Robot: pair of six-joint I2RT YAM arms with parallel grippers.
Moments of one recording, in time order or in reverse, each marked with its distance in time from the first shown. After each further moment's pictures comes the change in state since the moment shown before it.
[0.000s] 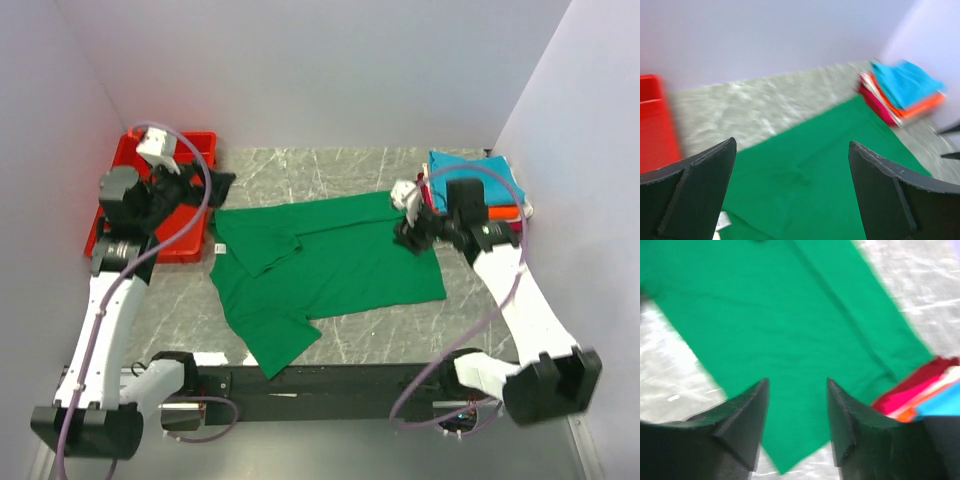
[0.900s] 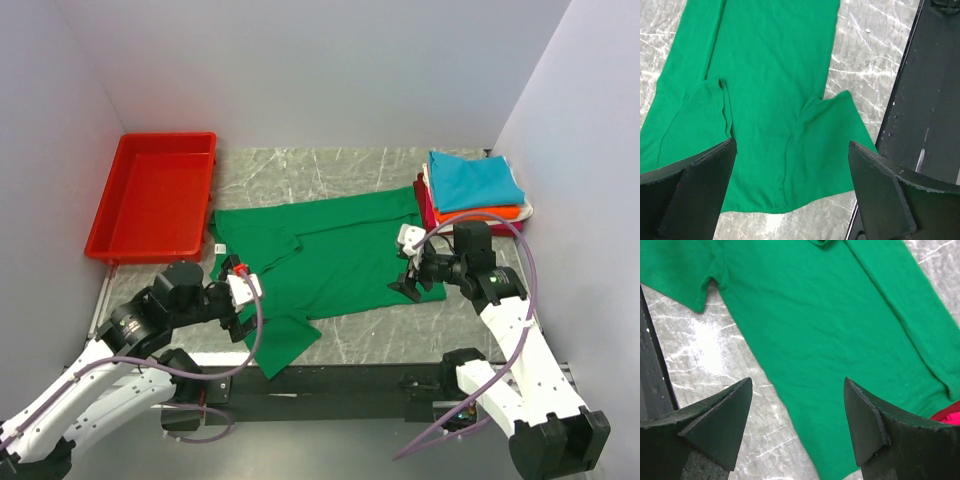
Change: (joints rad) left arm -0.702 -0.455 -0.389 -0.484 -0.092 0.584; right arm 0.000 -0.327 -0.312 -0.002 -0.191 -0.006
